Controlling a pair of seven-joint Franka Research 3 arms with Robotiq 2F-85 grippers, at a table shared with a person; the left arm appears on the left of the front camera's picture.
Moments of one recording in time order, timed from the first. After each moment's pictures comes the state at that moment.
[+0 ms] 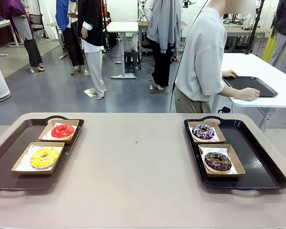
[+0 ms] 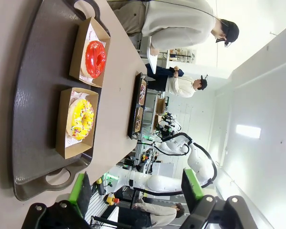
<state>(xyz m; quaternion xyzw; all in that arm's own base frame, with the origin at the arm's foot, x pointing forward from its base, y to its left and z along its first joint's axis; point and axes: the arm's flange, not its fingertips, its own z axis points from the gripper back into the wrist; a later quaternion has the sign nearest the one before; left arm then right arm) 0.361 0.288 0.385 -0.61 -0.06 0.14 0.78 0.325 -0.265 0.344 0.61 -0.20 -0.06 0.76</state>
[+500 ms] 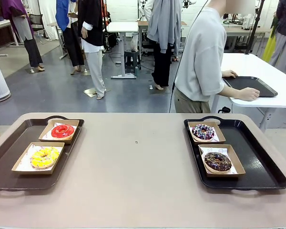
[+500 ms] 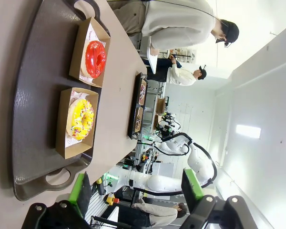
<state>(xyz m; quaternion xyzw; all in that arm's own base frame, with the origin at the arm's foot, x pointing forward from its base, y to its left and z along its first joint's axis) 0.361 0.288 0.385 -0.61 -0.06 0.14 0.78 0.324 -0.265 0.344 0.61 -0.20 -0.06 0.76</state>
